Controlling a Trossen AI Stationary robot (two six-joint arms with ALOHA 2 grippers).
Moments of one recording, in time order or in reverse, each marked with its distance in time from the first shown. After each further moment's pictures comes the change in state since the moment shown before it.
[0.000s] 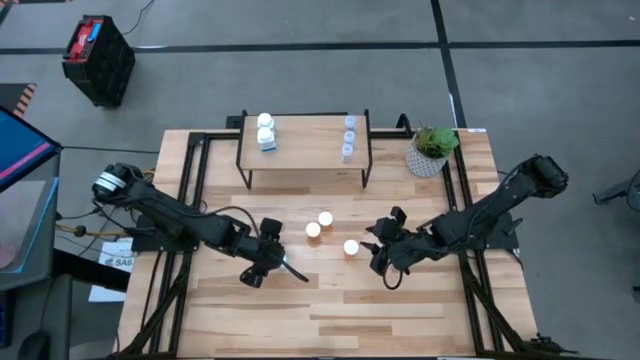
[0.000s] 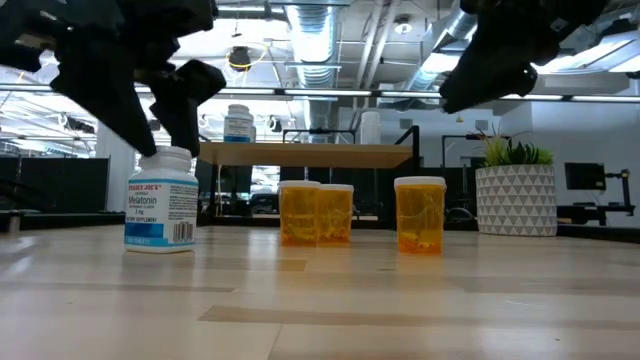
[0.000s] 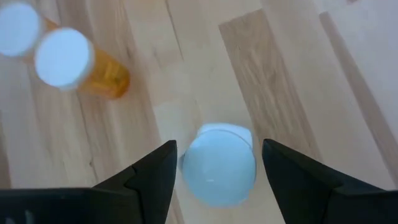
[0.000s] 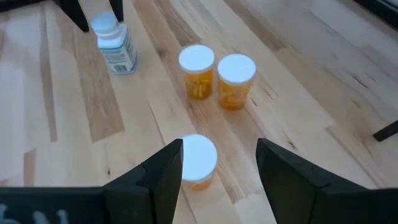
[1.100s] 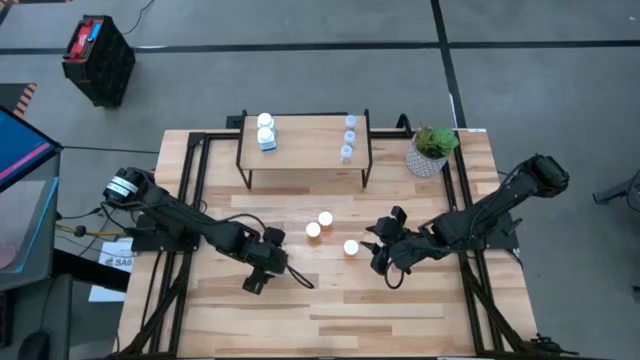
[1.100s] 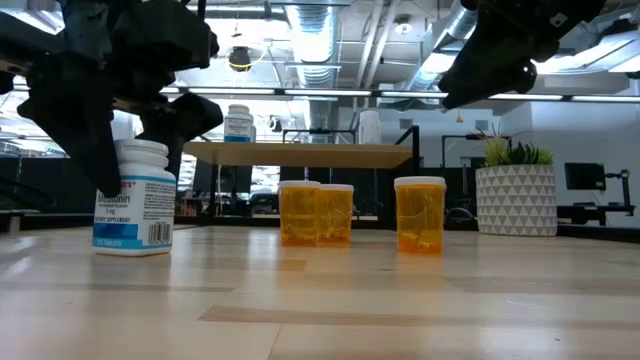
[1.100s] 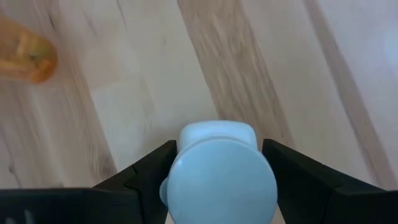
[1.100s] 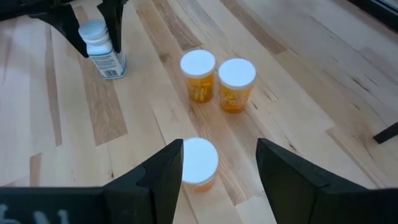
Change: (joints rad) left arm 0.002 0.115 0.007 0.009 0.132 -0.018; right arm 0.002 -0.011 0.000 0.009 0.002 0.000
